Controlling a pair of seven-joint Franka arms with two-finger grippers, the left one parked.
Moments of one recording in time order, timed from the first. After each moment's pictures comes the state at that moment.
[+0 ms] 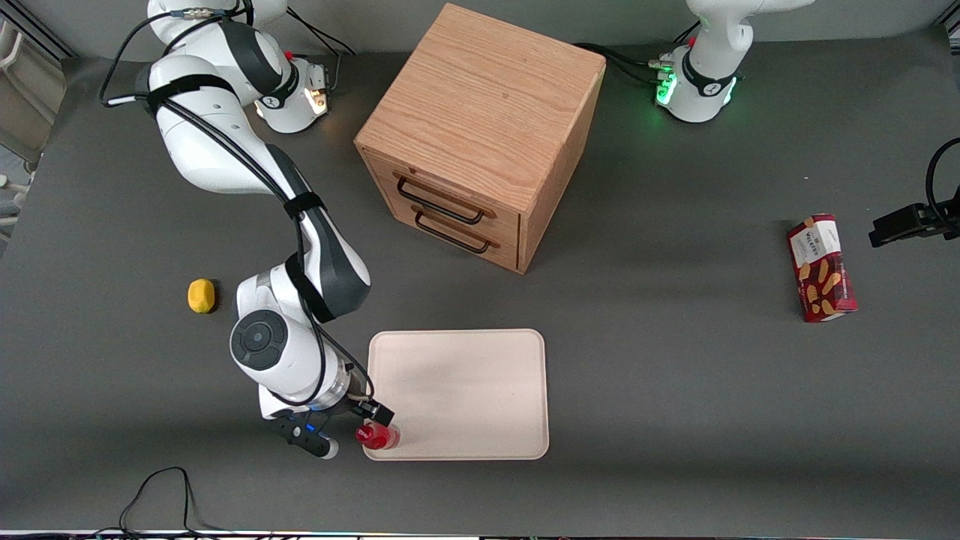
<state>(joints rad) 0.28 0.98 0.13 -0.90 -0.10 2.06 0.85</state>
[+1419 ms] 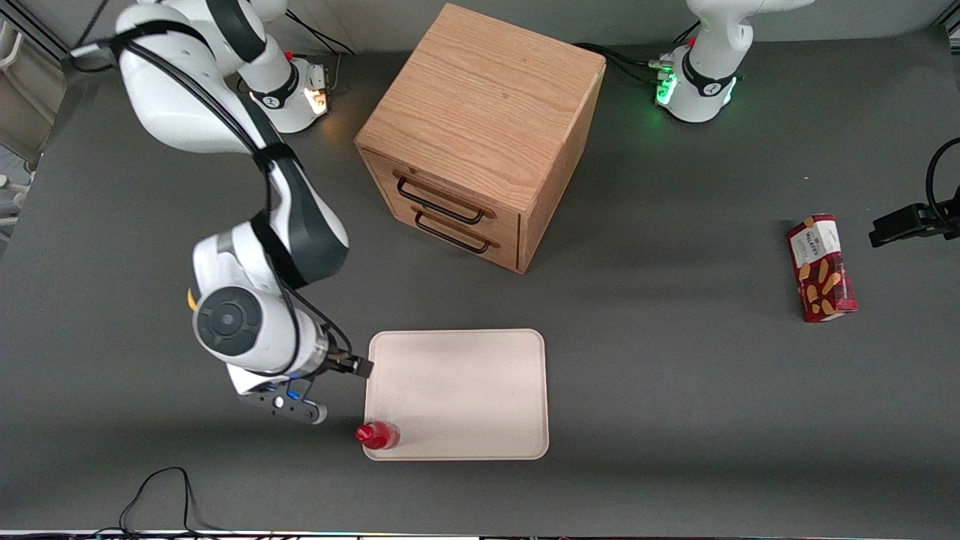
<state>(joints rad) 0.26 0.74 0.13 -1.04 -0.08 1.71 0.64</state>
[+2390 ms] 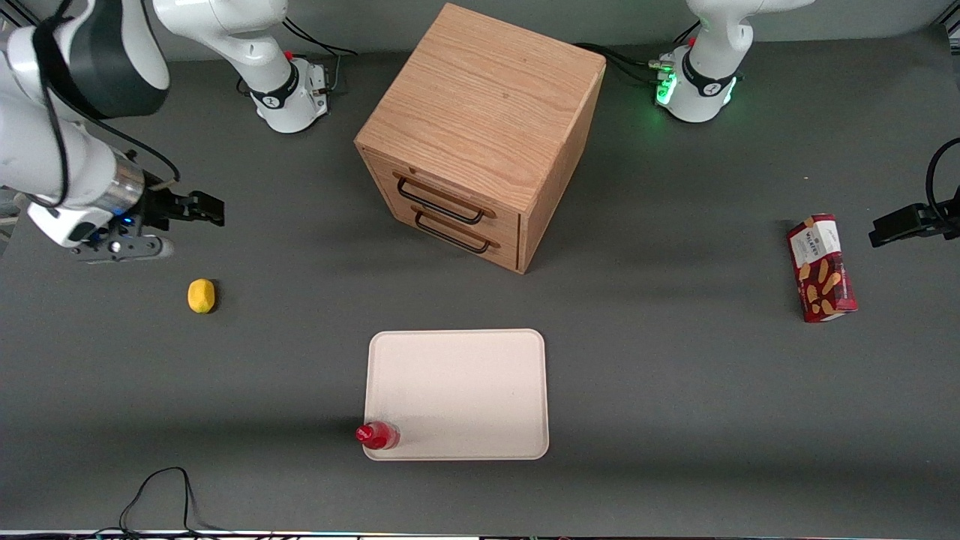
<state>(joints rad) 0.08 -0.06 0.00 -1.88 -0.02 1.65 0.04</state>
